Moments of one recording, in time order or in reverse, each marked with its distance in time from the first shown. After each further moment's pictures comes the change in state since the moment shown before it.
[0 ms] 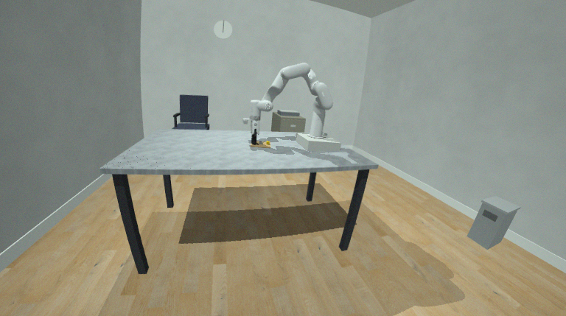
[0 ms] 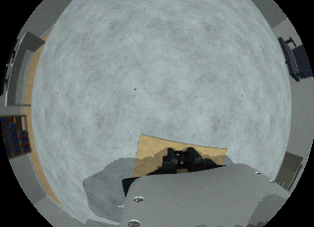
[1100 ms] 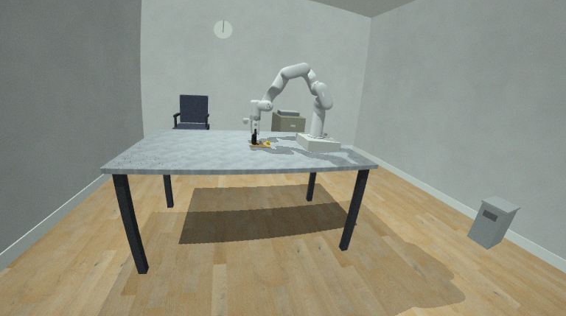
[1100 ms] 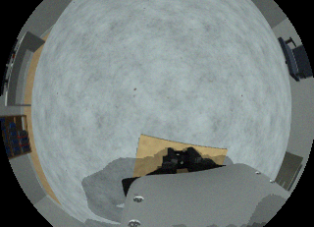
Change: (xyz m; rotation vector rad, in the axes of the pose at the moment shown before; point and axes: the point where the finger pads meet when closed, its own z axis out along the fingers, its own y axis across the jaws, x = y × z) arm 0.000 0.000 0.000 0.000 0.000 0.000
